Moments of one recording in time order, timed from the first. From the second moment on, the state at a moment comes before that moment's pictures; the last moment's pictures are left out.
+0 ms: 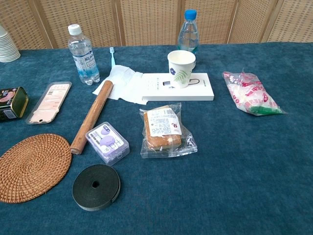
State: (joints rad) left arm -0.31 -0.97 -0.07 -1.77 1.55 1.19 -0.23; right arm 0.04 -1.08 0.02 -1.69 -1.52 1.49 -0.03
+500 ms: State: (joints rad) left arm -0.61 -1.09 -0.19 -1.73 1.38 0.85 -0.30; right arm 0.02 -1.06 0.01 -1.70 -1.51 1.50 -0.02
